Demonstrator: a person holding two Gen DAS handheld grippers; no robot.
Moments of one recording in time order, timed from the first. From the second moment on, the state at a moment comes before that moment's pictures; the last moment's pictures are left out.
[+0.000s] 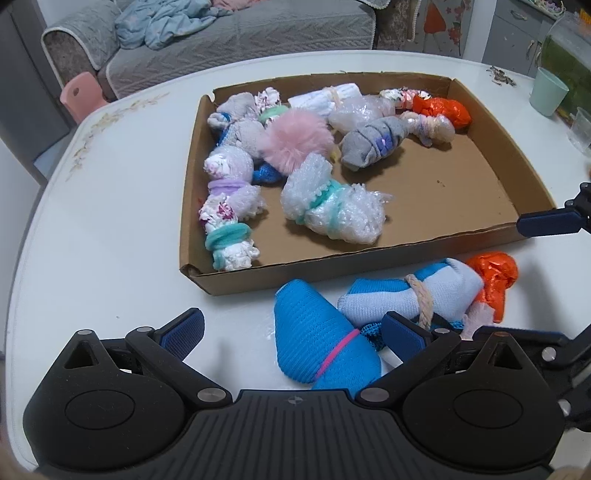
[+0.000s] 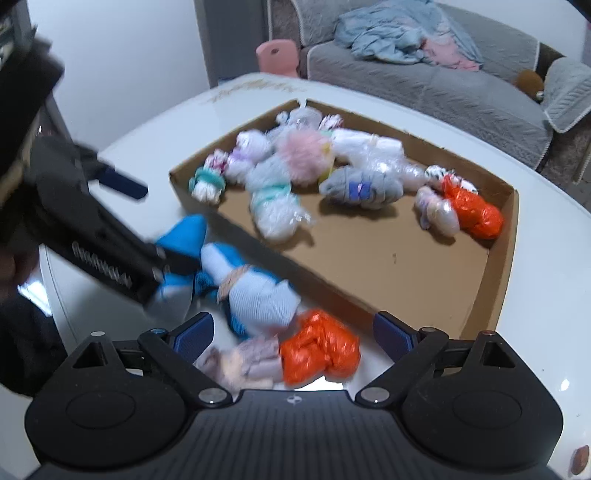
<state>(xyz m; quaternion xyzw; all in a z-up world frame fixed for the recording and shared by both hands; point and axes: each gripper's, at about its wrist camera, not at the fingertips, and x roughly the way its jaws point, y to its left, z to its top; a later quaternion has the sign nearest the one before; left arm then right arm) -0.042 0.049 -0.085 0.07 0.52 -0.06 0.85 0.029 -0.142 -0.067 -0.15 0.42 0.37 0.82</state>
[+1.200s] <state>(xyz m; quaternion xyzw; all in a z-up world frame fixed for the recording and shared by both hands) -0.089 0.053 -0.096 0.09 0.57 -0.10 0.81 0.007 -0.166 -0.071 -0.21 0.45 0.39 0.78</state>
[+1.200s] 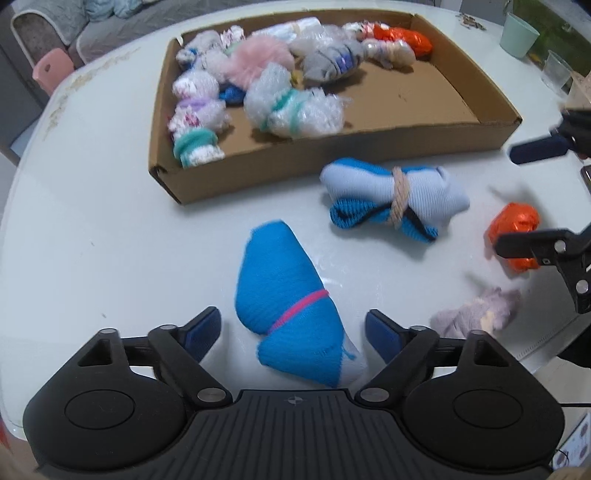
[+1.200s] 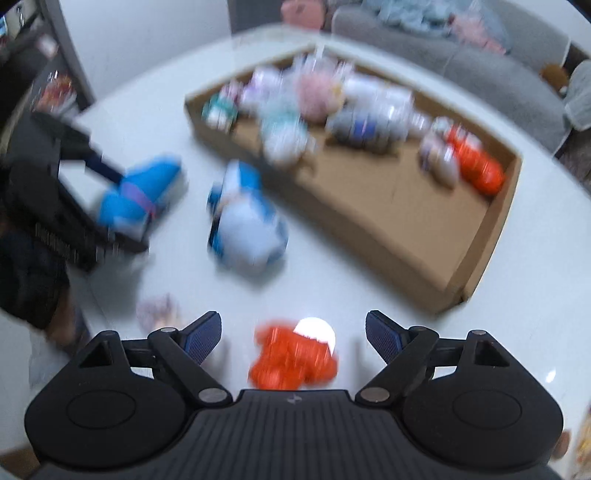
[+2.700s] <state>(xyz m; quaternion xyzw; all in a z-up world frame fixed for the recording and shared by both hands) 0.004 -0.047 -0.025 0.14 0.45 -0.25 0.85 0.100 -0.201 -0.005 -0.13 0.33 0.34 0.87</state>
